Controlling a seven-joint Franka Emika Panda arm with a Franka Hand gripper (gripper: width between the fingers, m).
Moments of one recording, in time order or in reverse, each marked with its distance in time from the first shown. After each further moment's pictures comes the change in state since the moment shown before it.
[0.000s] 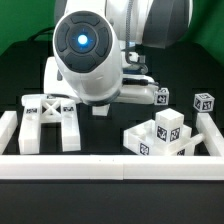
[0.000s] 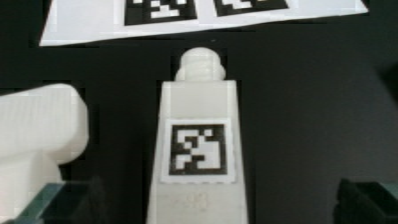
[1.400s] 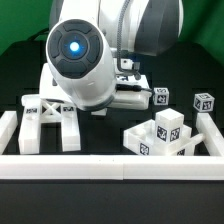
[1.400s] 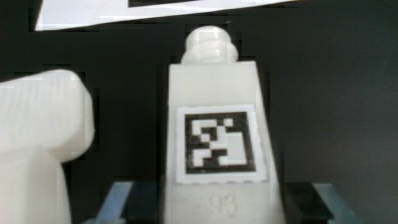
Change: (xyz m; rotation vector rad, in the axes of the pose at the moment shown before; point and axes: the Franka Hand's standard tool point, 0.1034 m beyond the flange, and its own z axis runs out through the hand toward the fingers) arm 0.005 0.010 0.010 0.010 0.010 0.011
